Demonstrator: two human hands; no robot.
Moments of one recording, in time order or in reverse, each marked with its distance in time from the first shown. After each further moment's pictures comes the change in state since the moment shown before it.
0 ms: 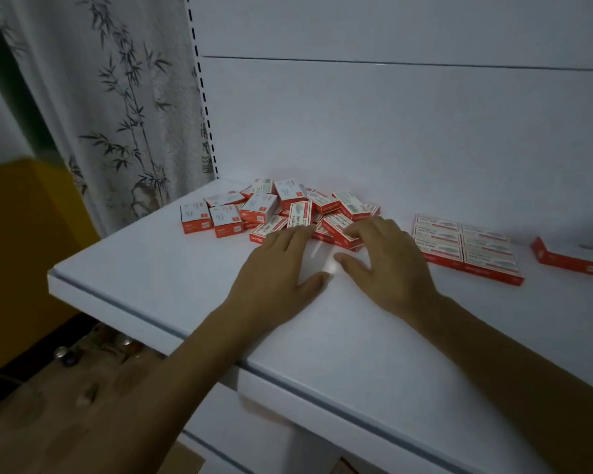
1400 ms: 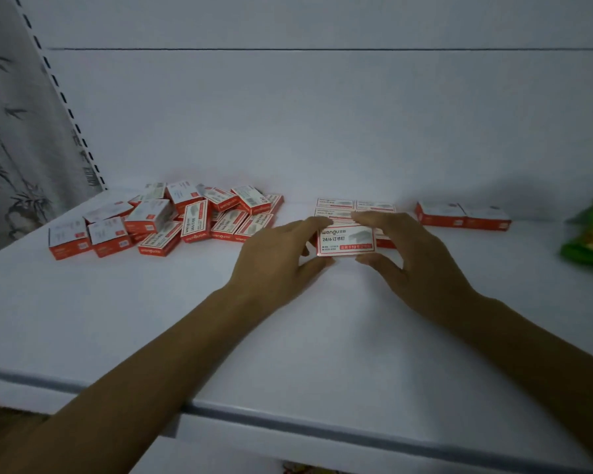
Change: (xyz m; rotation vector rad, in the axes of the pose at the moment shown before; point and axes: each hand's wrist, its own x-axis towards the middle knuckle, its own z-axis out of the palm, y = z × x) left_hand 0.050 0.092 0.043 -0.153 0.008 0.351; right_hand -0.086 0.079 -0.089 0.098 0.094 0.068
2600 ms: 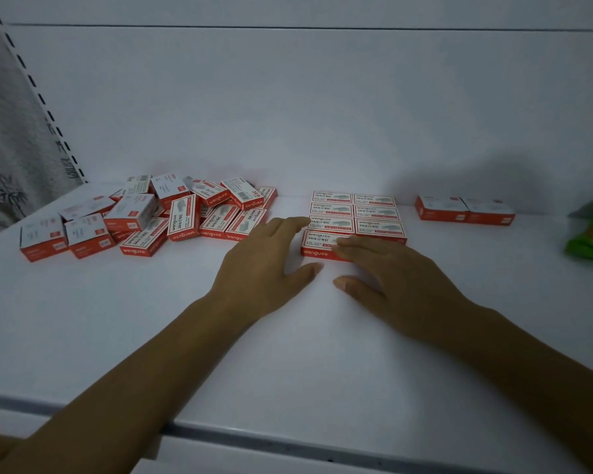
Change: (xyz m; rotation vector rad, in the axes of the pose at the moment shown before) left_hand -0.006 -0.013 0.009 -0.040 -0.109 -0.159; right_hand -0.003 -0.016 0.007 -0.222 -0.368 0.085
